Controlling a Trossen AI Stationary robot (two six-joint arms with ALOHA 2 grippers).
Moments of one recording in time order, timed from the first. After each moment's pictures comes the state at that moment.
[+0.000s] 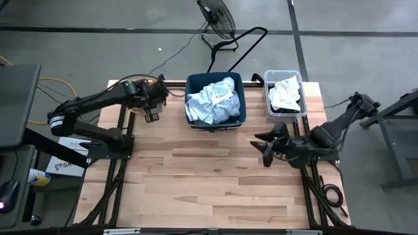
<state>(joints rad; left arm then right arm) 0.45 1.19 1.15 -1.23 -0.46 0.20 0.61 1.08 1.04 -0.66 0.86 1.00</state>
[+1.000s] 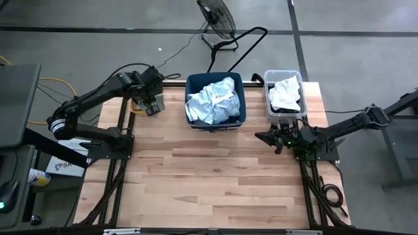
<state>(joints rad) 0.67 1.19 1.15 -1.15 -0.25 0.25 0.26 0.58 0.07 0.57 0.42 0.78</state>
